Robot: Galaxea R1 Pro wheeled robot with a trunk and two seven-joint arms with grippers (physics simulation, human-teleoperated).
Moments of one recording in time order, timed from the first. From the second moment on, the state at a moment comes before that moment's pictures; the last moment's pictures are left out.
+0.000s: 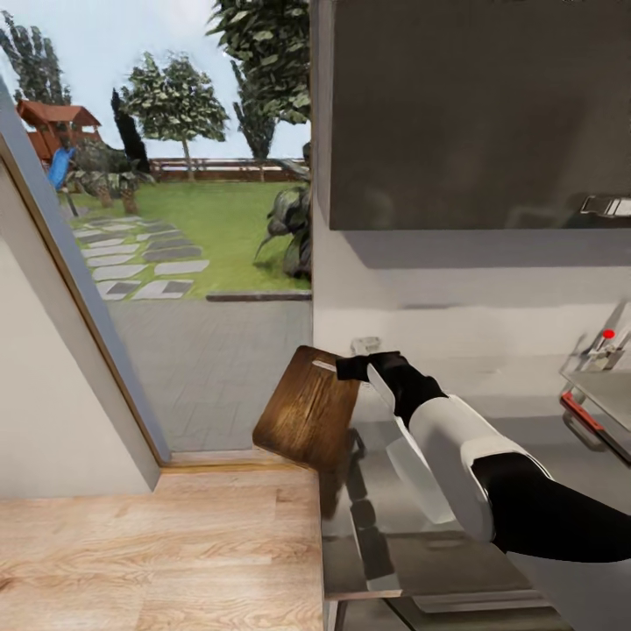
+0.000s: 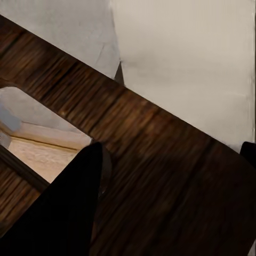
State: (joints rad) left arm 0.35 0.04 -0.02 -0.99 0.00 -0.13 0.00; right arm -1.20 0.17 0.08 -0.34 0.00 0.44 0.13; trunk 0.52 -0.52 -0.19
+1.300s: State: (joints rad) left arm 0.35 0.04 -0.02 -0.97 0.00 -0.13 0.00; right arm -0.87 0.17 0.12 -1.07 0.00 0.58 0.12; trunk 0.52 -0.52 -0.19
